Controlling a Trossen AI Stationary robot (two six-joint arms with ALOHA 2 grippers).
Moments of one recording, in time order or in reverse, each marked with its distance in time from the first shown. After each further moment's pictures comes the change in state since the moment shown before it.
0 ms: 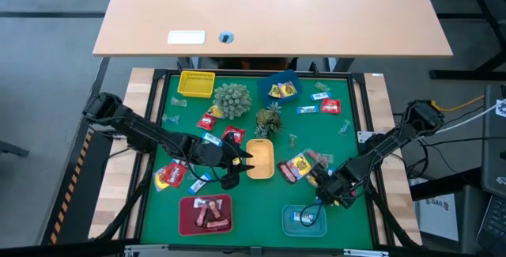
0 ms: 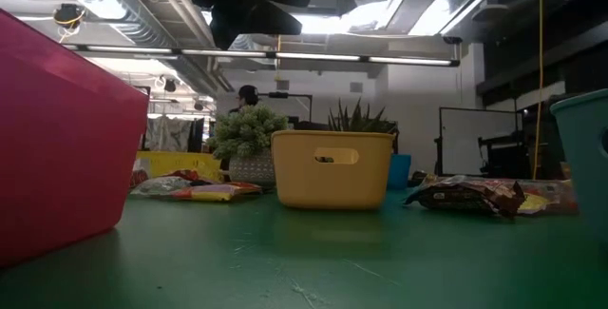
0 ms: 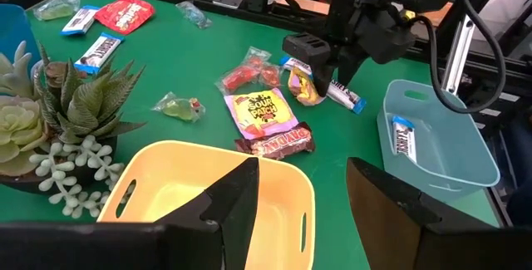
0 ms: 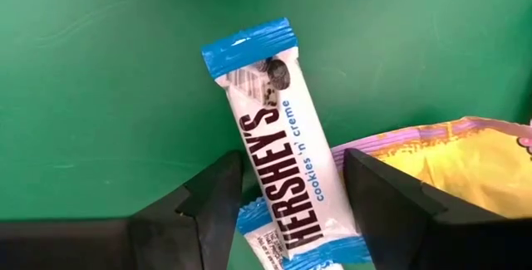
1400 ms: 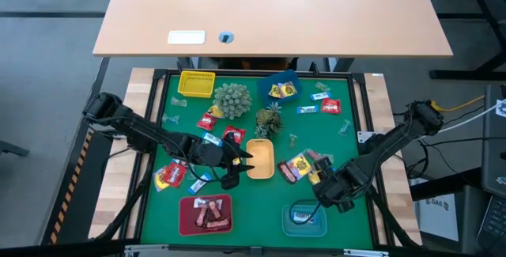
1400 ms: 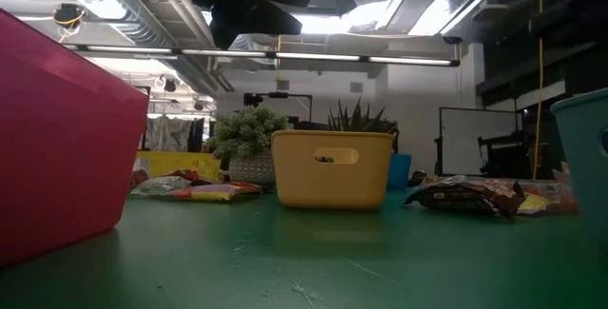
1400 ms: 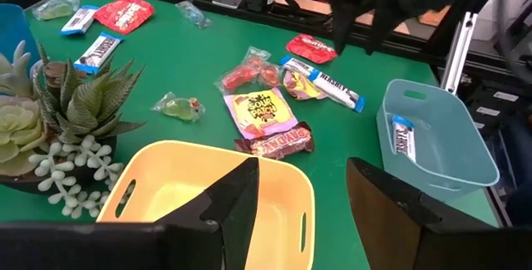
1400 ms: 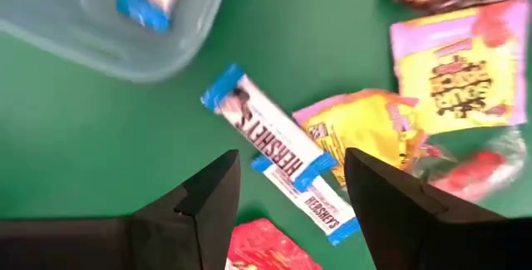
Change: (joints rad) left arm 0.000 0.000 0.000 0.000 0.002 0.000; right arm 0.000 0.003 0.360 -0.452 0.028 0.322
